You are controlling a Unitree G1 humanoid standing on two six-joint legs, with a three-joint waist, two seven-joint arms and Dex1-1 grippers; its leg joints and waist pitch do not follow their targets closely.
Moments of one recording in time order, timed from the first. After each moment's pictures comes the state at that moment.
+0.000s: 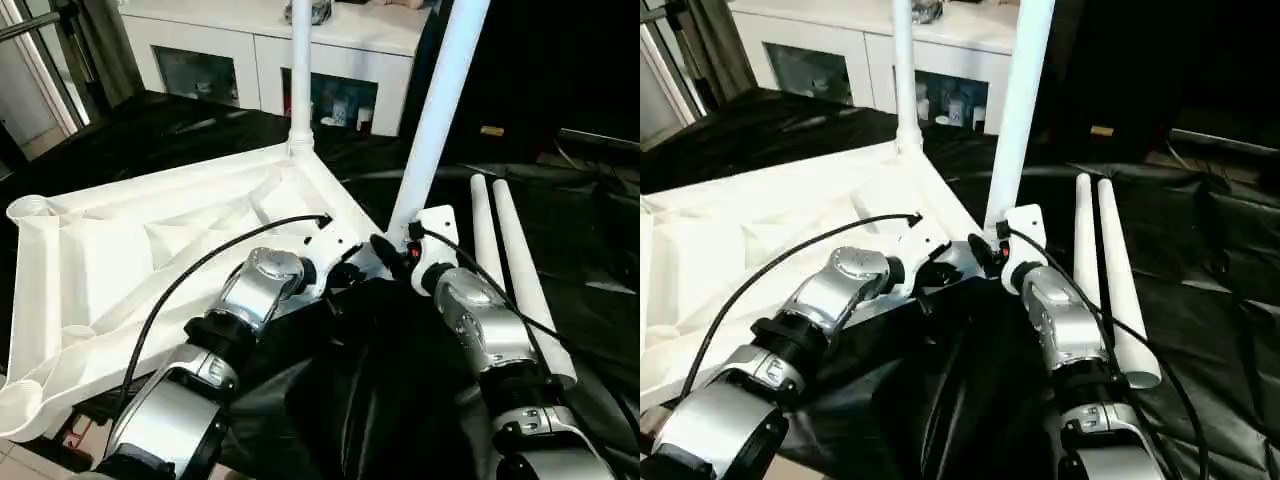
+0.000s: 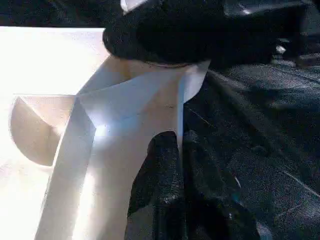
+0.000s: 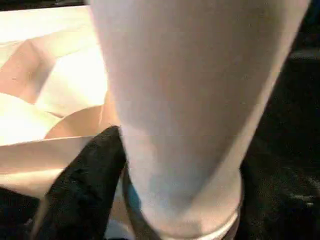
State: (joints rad) left arm -0.76 0.07 -0.26 0.77 0.10 0.29 -0.76; right arm -0.51 -0.09 -0.02 0.53 0.09 0.24 0.36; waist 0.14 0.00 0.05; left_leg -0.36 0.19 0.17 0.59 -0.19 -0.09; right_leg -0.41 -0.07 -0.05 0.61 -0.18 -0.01
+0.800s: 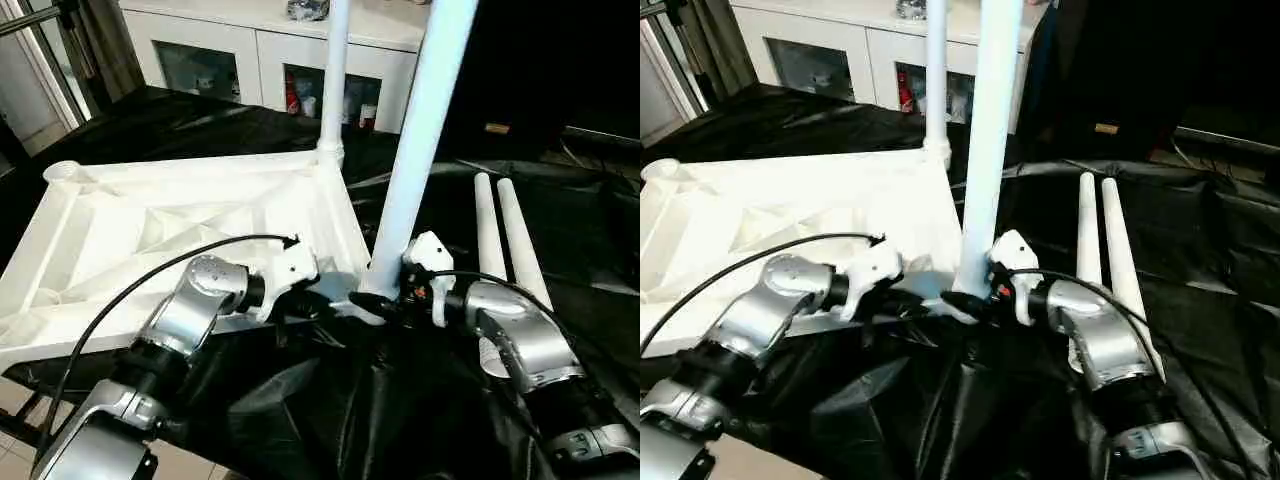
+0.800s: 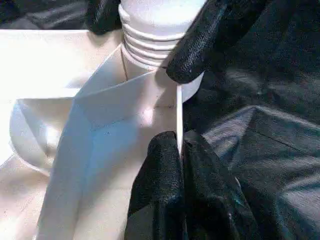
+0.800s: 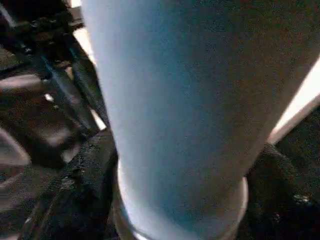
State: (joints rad) left arm -0.55 0.34 -0.32 0.43 0.03 0.20 -1.17; right arm -0.42 -0.33 0.16 0.39 0.15 0.20 0.99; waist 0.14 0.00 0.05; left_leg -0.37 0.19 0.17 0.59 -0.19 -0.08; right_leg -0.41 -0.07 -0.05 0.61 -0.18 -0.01
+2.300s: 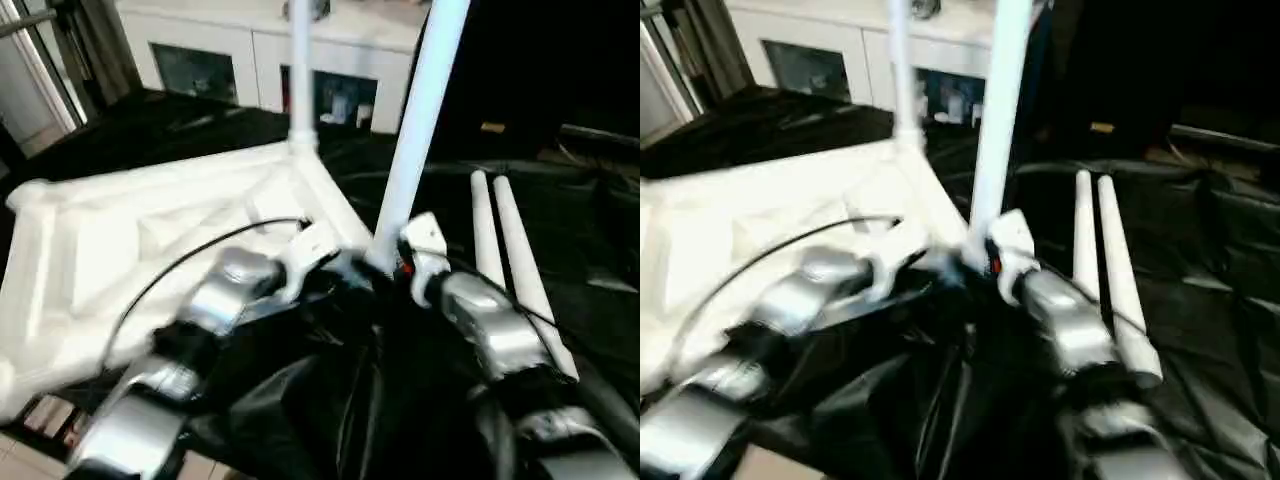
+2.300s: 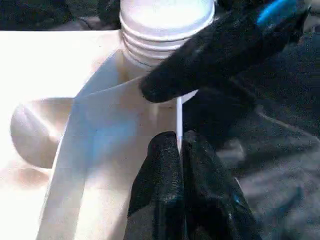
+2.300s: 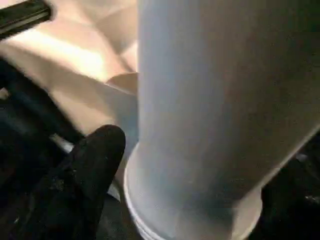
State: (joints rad) left arm -0.65 0.25 -0.29 0.58 0.06 0.22 -1.04; right arm -0.47 -0.25 0.13 0.50 0.08 0.15 0.74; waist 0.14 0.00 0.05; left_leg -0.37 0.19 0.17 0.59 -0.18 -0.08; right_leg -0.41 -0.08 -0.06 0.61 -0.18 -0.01
